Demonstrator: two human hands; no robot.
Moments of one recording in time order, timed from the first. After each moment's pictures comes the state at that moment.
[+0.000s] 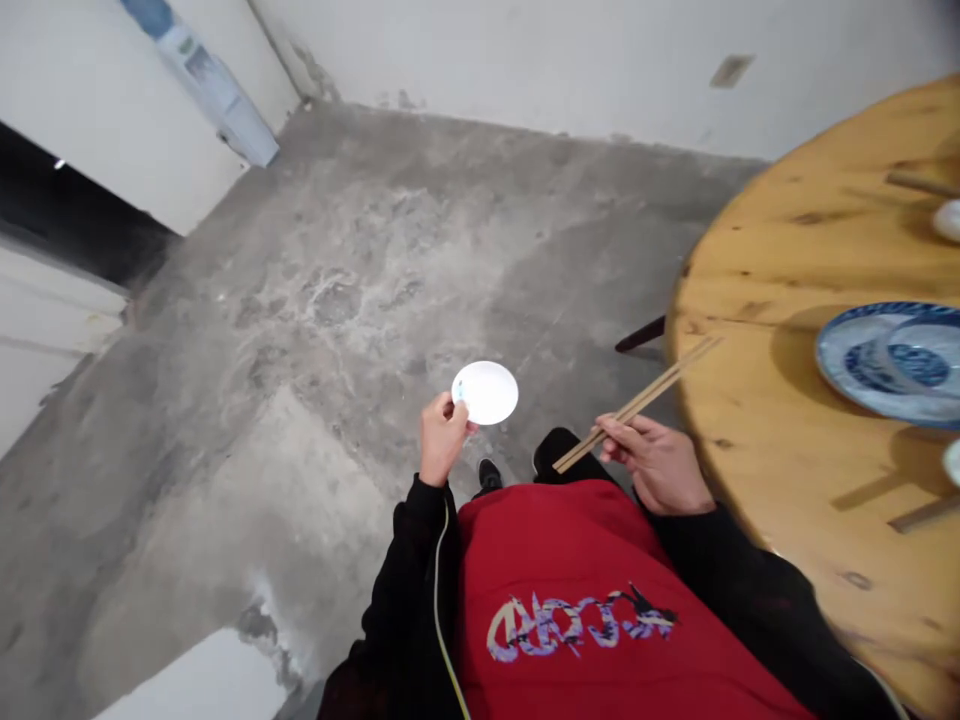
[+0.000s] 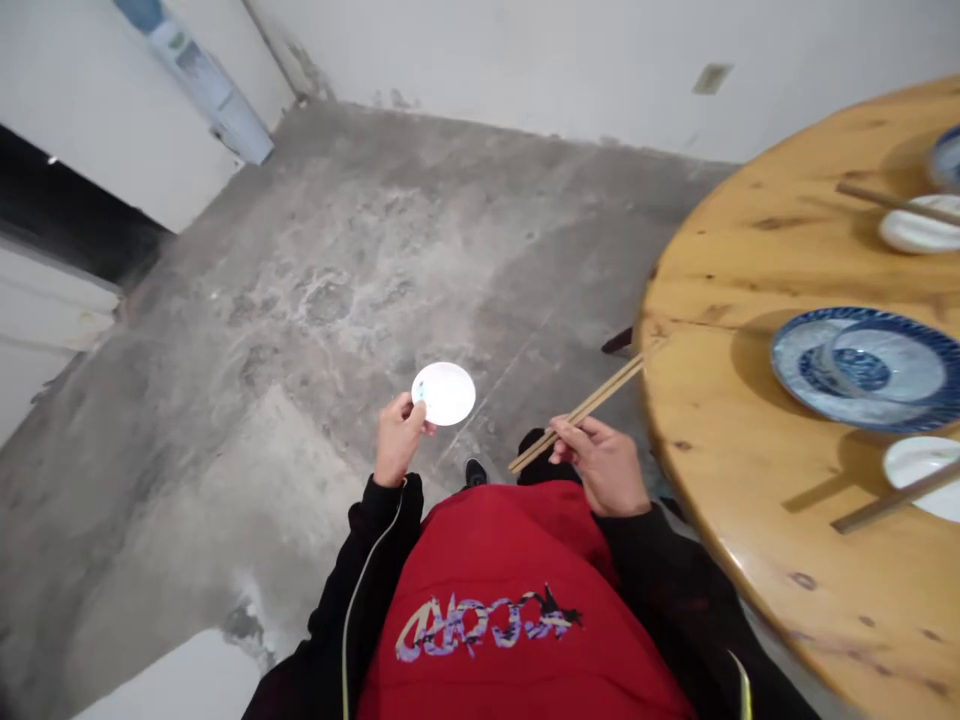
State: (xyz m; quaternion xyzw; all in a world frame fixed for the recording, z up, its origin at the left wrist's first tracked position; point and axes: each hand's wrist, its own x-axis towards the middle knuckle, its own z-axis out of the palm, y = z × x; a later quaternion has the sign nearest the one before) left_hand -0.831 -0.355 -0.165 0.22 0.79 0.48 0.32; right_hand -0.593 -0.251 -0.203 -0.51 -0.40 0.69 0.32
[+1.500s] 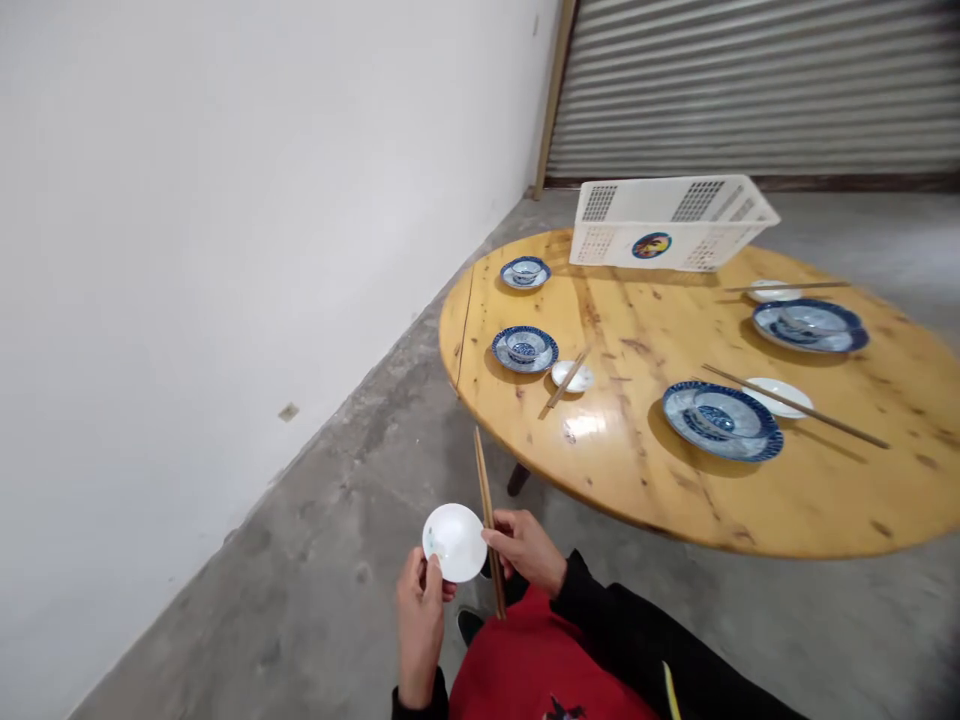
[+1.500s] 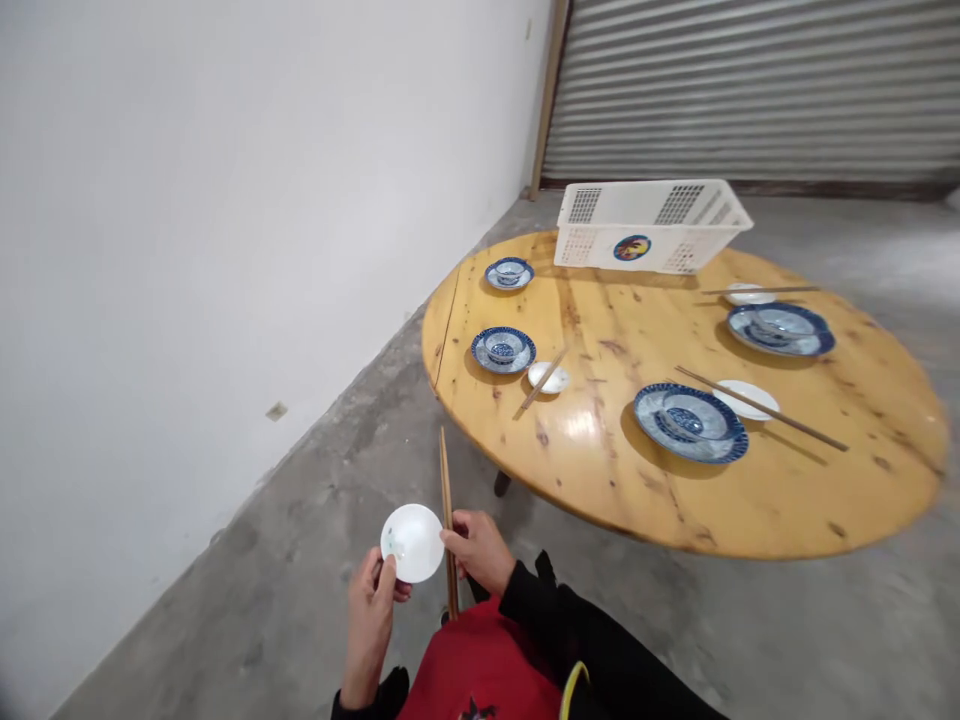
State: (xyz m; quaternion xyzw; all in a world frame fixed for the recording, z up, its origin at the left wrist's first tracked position) left_hand -0.933 0.505 -0.179 0.68 0.40 0.14 0.59; right_hand -0.793 0.383 -0.194 -0.71 -0.16 0.39 0.57
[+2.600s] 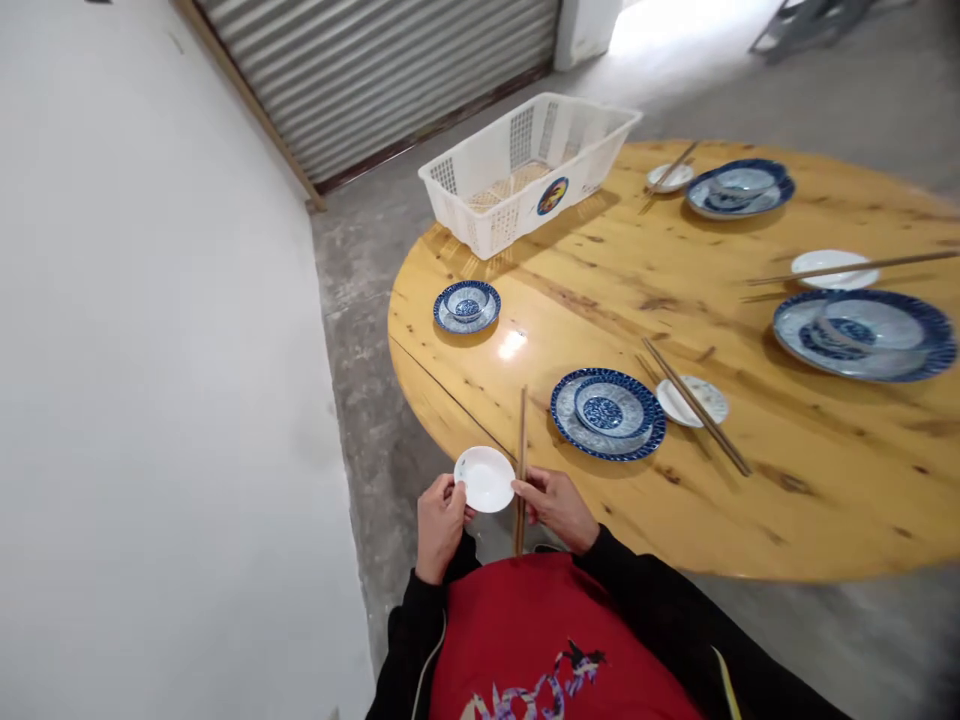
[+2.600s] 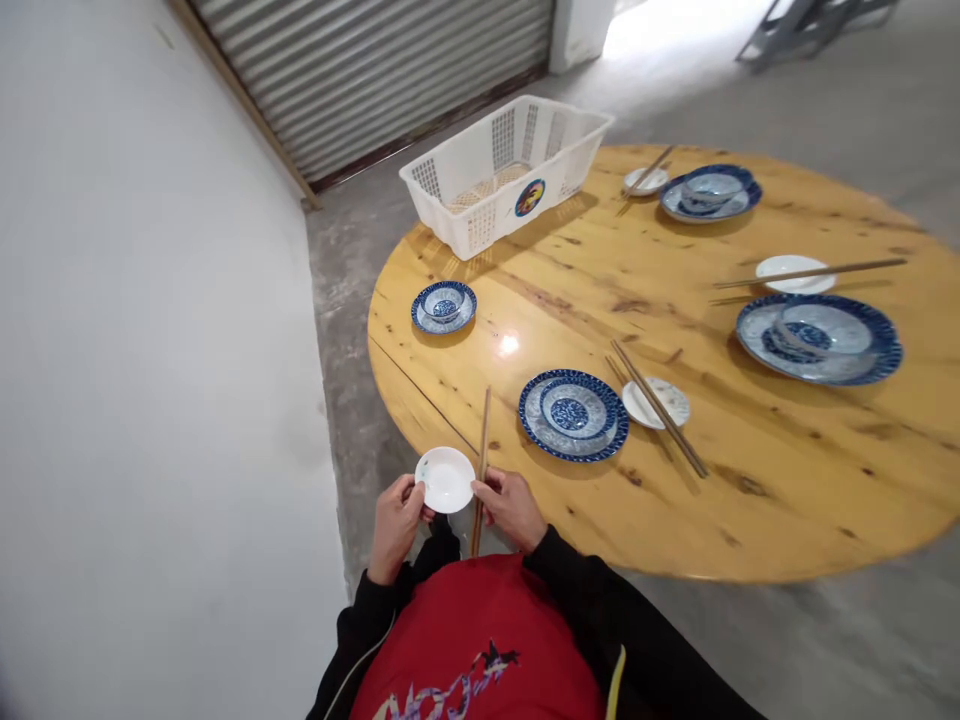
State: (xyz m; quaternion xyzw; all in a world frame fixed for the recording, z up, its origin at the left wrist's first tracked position) left_hand -0.356 0.853 -0.181 0.81 0.00 -0.21 0.55; right_hand -0.414 0.675 -0.211 -0.65 0.24 0.07 0.72
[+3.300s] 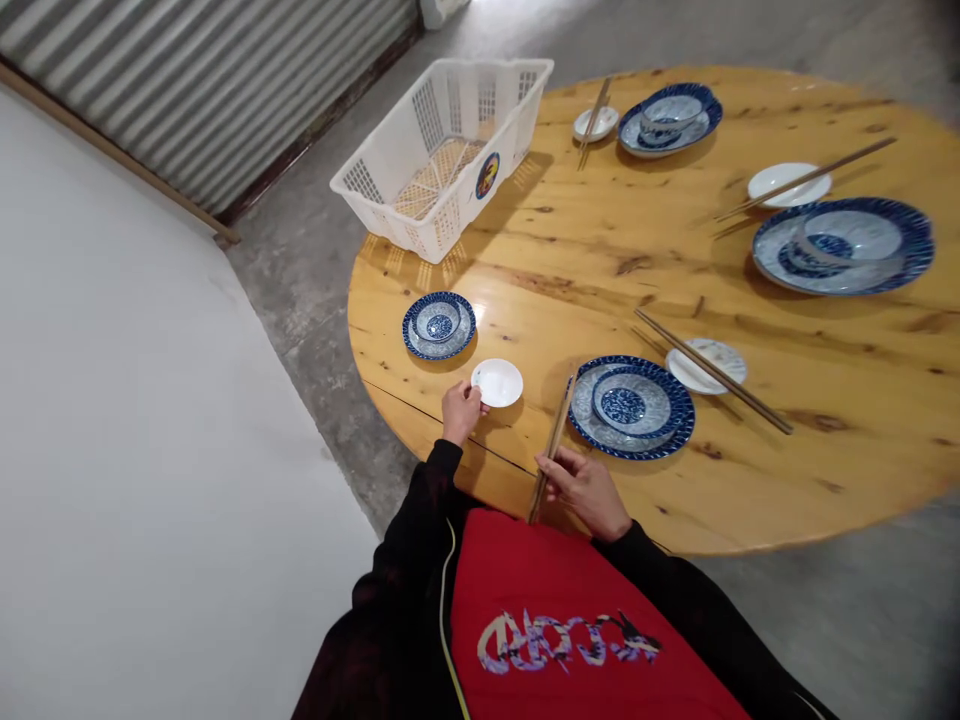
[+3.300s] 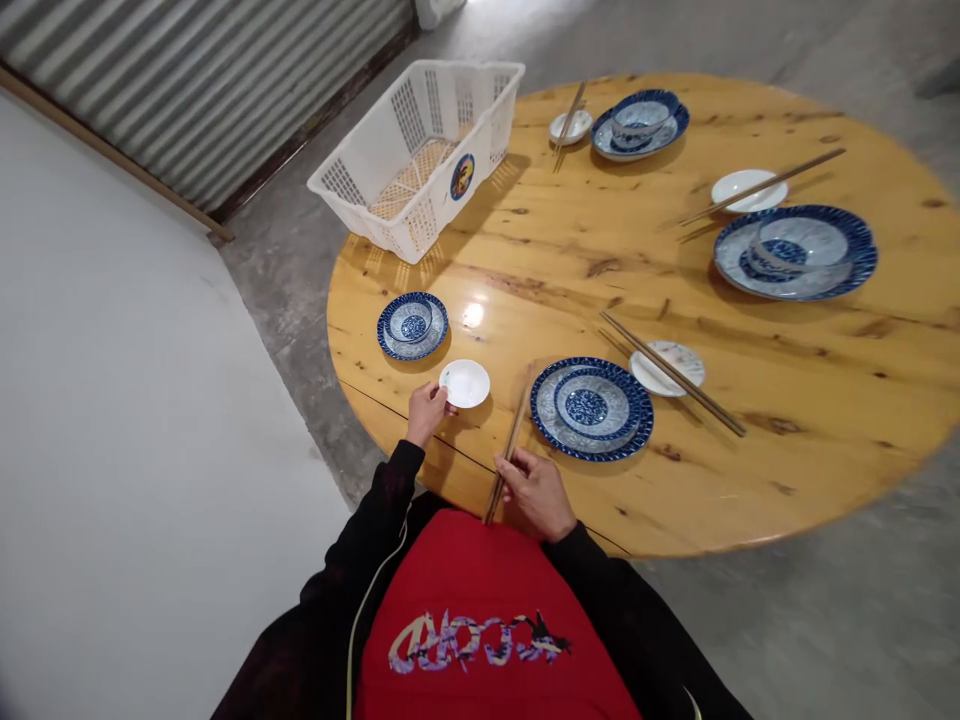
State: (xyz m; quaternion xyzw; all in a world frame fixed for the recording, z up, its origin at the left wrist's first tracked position) left_hand -0.119 0.711 -0.251 0.81 -0.15 -0.31 0.48; right_hand -0.337 0.671 -0.207 -0.54 0.42 -0.10 0.72
